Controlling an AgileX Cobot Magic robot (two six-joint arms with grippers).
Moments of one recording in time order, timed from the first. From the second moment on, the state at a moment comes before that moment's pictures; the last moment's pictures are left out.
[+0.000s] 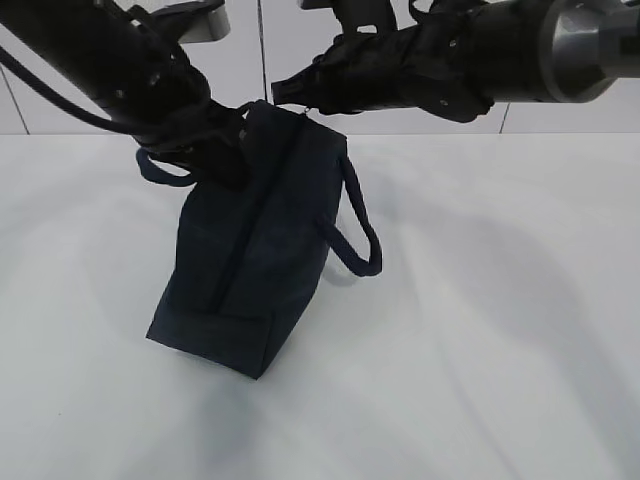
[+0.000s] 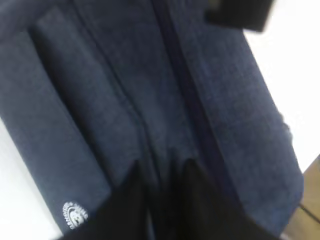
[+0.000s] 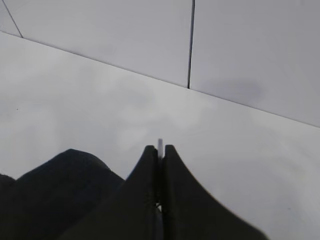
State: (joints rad) left arm -0.42 1.81 -1.47 -0.48 0.89 0.37; right arm 0.50 2.02 -1.59 -0.74 0.13 0.80
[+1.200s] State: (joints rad) left arm -0.42 1.81 -1.48 -0.40 1.00 0.51; right arm 0.49 2.13 -1.72 -0.67 0.33 0.93
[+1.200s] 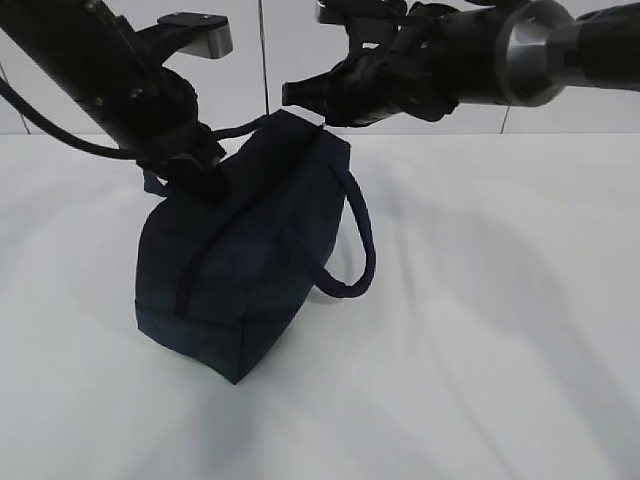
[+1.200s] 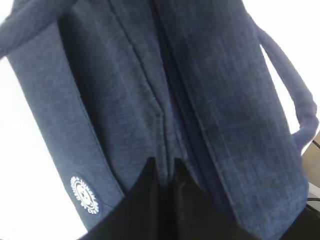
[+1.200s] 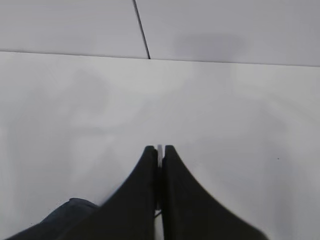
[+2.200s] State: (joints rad) left arm -0.42 1.80 -1.48 -0.40 1.03 0.51; right arm 0.45 2.27 -1.82 -0.39 0.41 0.80
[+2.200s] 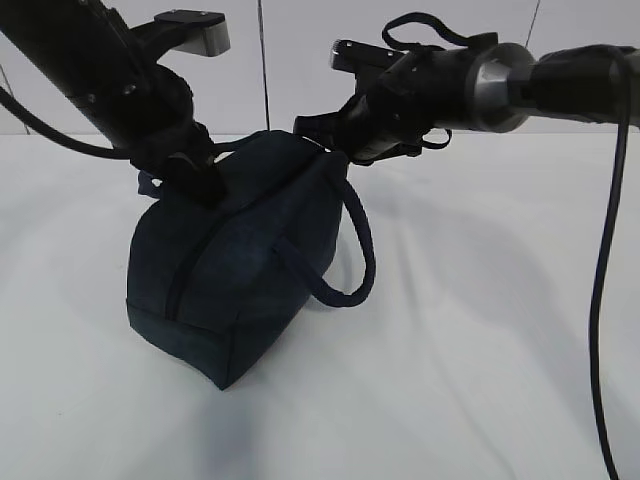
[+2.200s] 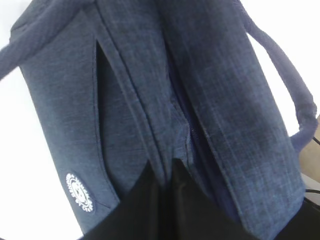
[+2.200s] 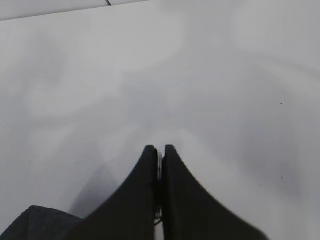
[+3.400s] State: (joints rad) left arm -0.42 1.93 -1.62 -0.43 0.94 0.51; right arm 0.45 2.28 -1.99 0.00 0.68 0.32
